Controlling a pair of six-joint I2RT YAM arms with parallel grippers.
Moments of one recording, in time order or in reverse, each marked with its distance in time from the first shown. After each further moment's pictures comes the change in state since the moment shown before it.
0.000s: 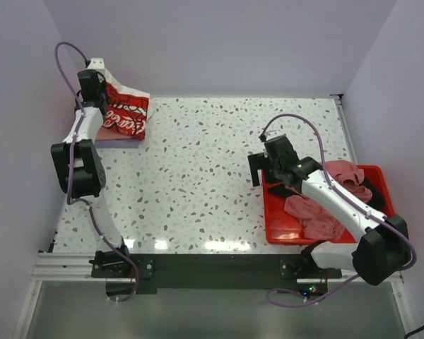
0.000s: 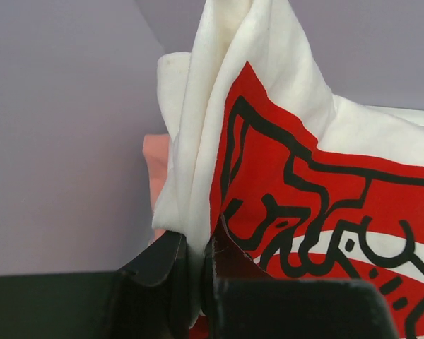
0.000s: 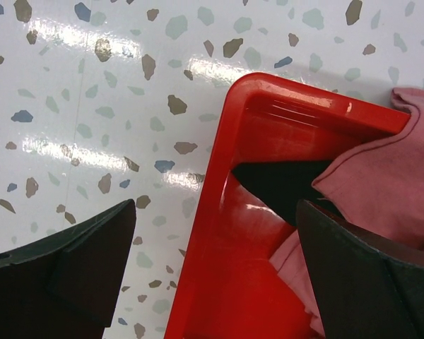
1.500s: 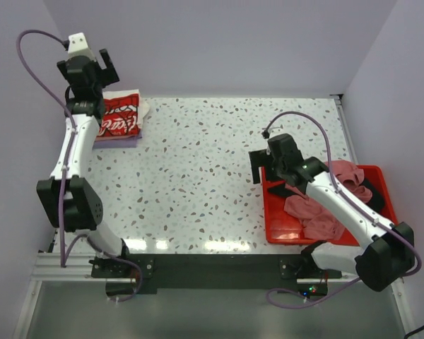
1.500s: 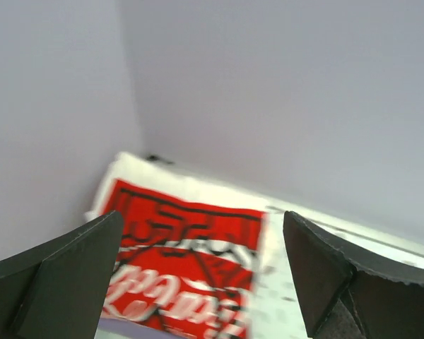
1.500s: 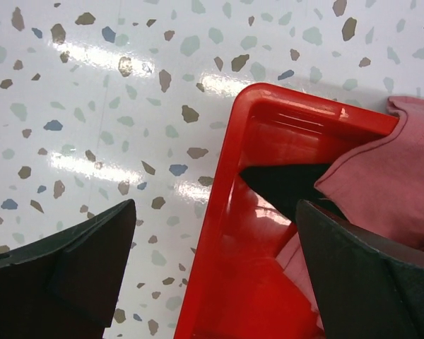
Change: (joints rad) left arm -0.026 -0.330 -0.106 0.008 -0.048 -0.271; right arm 0.000 -0.038 0.036 -0.028 -0.005 0.023
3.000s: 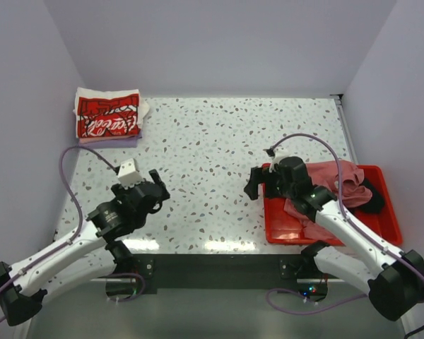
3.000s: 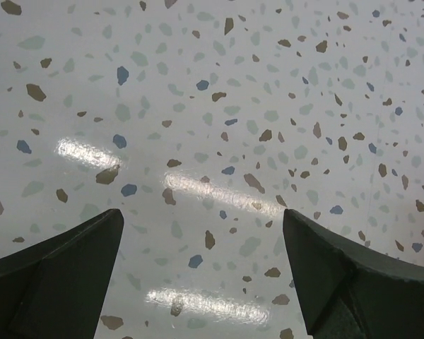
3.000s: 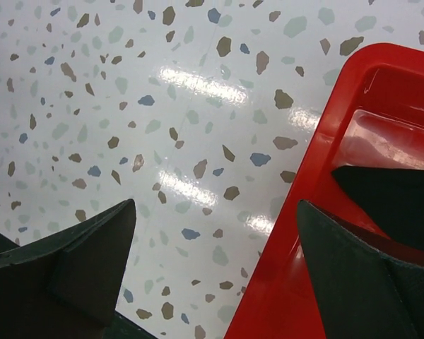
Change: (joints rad) left arm -0.993 -0.990 -1.000 -0.637 -0.533 -0.867; right arm 0.000 -0.254 -0.344 0.301 -0.271 0.098
